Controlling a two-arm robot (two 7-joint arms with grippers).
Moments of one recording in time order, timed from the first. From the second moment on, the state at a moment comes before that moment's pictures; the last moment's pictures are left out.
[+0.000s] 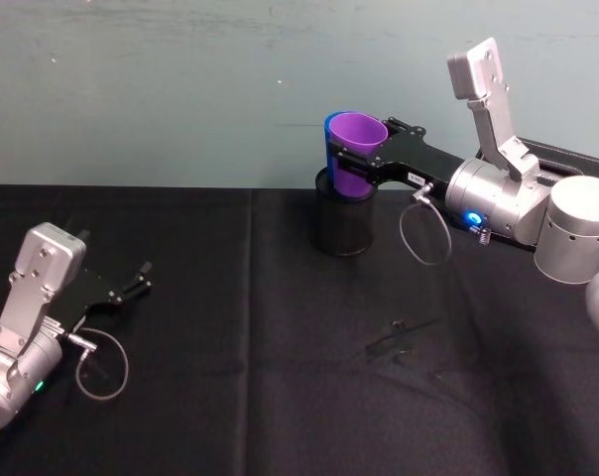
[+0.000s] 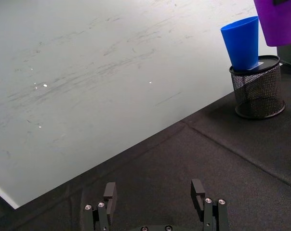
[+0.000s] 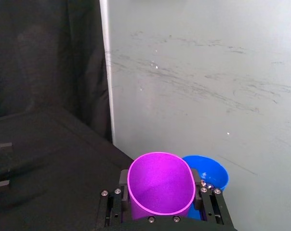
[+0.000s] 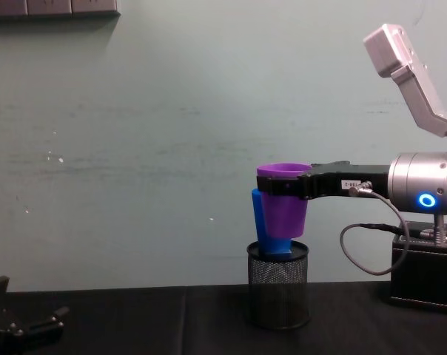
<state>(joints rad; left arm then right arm) -0.20 0.60 0.45 -1.41 -0.25 -0.12 0.03 0.77 0.25 -0.47 -0.95 0.36 0.01 0.57</state>
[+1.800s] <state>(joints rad) -0.20 0.60 0.45 -1.41 -0.25 -0.12 0.03 0.85 0.19 -0.45 -0.83 0.34 -0.02 0.58</state>
